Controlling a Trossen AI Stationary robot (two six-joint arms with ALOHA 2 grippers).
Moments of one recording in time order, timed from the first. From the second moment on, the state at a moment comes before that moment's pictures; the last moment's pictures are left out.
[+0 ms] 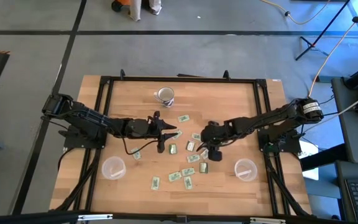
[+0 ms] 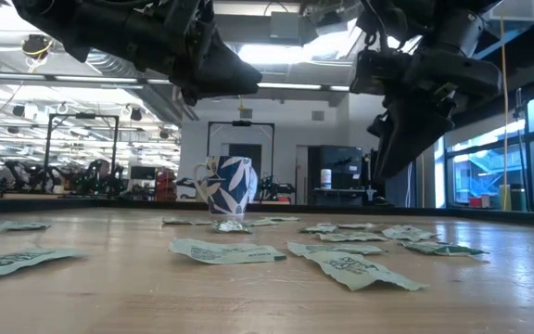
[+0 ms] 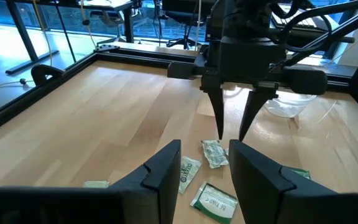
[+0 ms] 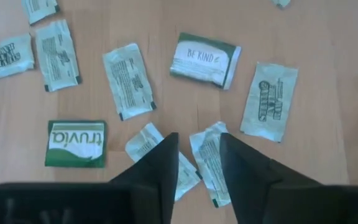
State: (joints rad) left arm -0.13 1.43 0.60 0.57 -0.31 -0.16; right arm 0.13 1.52 0.84 -0.36 0.01 0.18
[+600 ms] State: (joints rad) left arm -0.13 1.43 0.60 0.55 -0.31 -0.16; right arm 0.14 1.71 0.84 -0.30 0.02 0.13
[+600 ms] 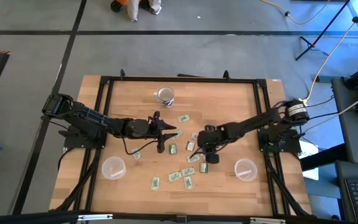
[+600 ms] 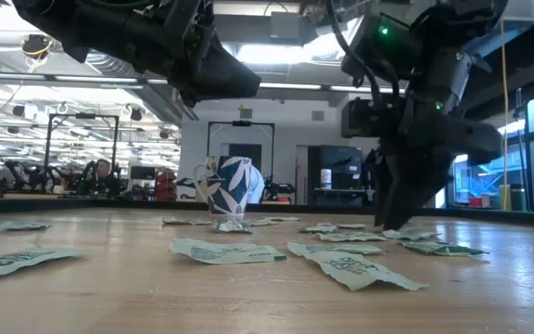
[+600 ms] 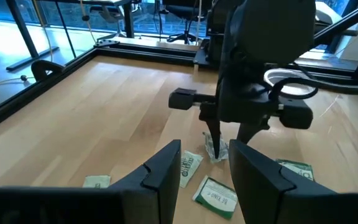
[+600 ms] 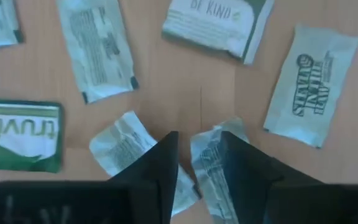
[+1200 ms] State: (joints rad) left arm -0.13 1.43 0.60 0.55 -0.31 -0.16; right arm 0.14 1.71 0.84 -0.29 0.06 0.13
